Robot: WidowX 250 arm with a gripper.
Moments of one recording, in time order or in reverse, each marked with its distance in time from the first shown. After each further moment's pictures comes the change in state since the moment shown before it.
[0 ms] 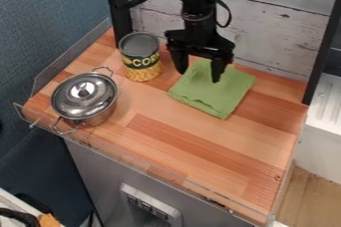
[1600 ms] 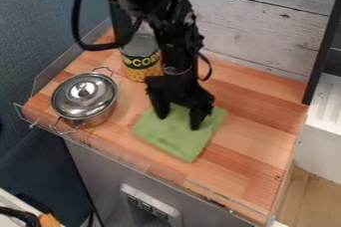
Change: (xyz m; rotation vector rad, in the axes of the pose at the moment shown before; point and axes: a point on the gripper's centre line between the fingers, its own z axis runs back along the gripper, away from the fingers) arm -0.095 0.006 -0.021 0.042 0.119 -0.009
